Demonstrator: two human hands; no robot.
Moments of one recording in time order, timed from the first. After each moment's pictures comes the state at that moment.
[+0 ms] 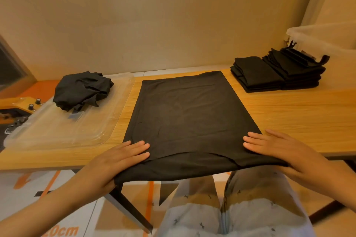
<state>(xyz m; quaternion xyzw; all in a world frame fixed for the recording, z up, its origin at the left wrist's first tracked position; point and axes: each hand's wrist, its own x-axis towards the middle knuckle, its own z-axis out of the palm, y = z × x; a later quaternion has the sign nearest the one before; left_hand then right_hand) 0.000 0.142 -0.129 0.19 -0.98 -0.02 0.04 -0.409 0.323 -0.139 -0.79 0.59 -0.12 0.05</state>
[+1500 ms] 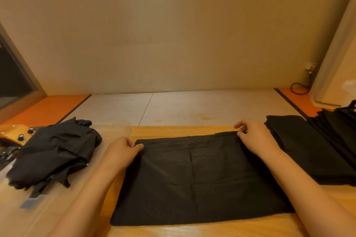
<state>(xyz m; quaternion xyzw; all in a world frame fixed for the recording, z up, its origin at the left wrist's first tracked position) -0.129 -0.081 -0.098 0.67 -0.68 -0.25 0.18 -0.455 0.000 -0.100 -0.51 0.81 -0.27 0.13</state>
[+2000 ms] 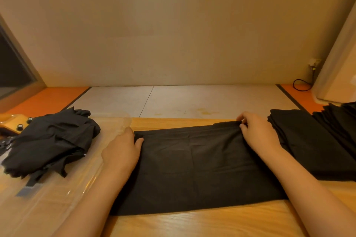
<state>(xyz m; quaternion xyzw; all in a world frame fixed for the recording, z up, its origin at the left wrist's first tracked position) -0.137 -0.070 -0.120 0.68 -0.72 -0.02 0.15 -0.453 -0.003 -0.115 -0.53 0.81 -0.26 0.04</state>
